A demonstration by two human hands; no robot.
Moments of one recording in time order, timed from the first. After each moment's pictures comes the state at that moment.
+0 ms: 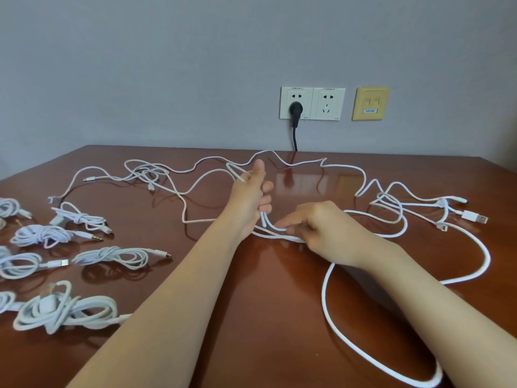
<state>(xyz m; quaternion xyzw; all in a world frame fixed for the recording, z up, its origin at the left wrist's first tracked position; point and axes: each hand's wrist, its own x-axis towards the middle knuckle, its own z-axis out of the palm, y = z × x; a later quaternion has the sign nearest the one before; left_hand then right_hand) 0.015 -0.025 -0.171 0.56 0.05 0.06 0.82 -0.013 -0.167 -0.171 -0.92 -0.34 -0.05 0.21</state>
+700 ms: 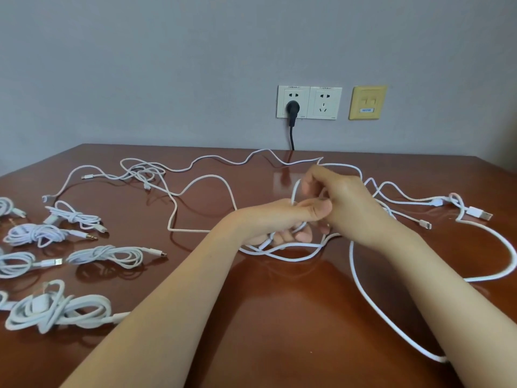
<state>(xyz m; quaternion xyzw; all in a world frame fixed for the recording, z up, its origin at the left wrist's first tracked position) -0.012 -0.043 -0.159 0.81 -0.17 -0.24 0.51 -0.011 -0.186 -0.148 -0.89 -0.29 -0.14 0.32</state>
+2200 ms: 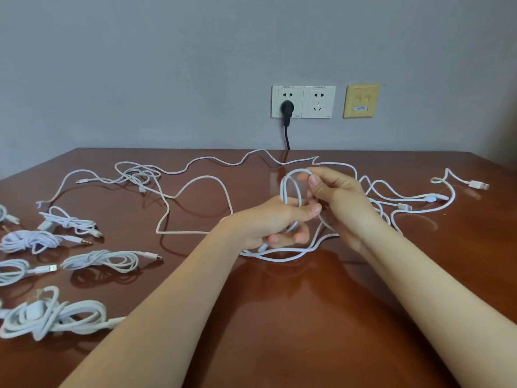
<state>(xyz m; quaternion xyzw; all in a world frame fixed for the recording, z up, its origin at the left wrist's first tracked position) -0.022 -0.047 -0.155 0.77 -0.12 -0.22 0.58 -0.009 -0.177 -0.159 -0.68 -0.16 -0.02 0.71</state>
